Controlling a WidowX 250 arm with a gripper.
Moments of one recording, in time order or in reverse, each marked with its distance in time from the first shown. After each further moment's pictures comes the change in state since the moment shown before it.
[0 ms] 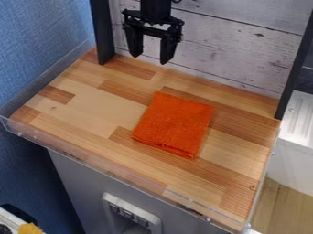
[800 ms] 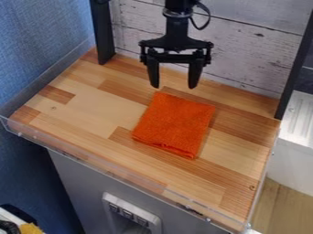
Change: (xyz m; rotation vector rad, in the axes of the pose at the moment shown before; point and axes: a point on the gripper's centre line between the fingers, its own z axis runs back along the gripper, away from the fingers) arm -0.029 -0.056 -0.015 0.014 -0.050 0.511
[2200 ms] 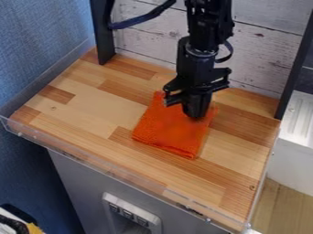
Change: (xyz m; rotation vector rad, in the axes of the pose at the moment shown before) arm -0.044 -0.026 -0.024 -0.003 -0.017 0.456
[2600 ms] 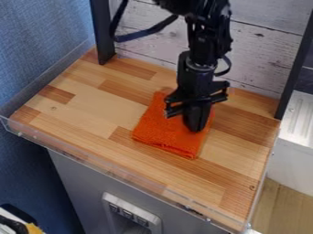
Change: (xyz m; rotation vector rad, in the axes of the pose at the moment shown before) arm -0.003 0.001 -0.025 0.029 0.028 -0.014
